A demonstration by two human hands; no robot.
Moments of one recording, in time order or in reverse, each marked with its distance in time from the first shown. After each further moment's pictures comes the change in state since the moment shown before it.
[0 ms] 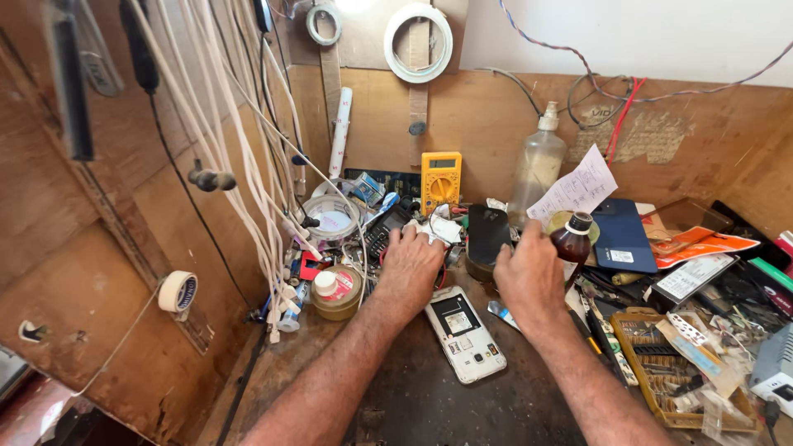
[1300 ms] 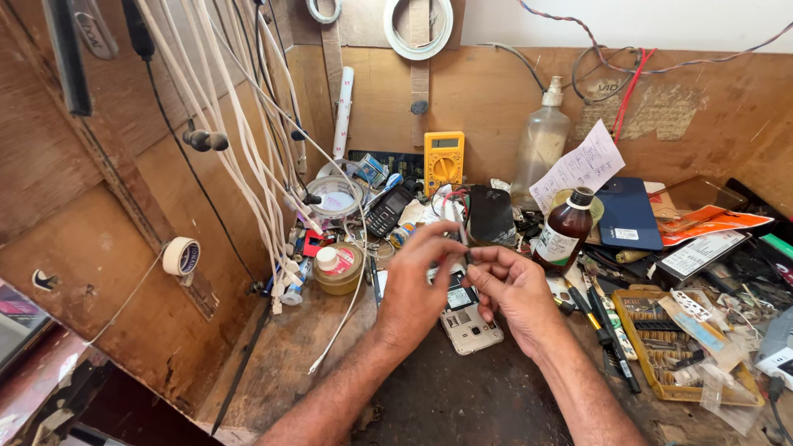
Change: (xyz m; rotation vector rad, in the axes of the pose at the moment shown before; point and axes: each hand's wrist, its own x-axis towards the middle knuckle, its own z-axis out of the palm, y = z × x) left_hand -0.051 0.060 -0.073 -0.908 0.455 -0.181; right_hand -0.062 0.018 0.000 1.309 -0.544 0.309
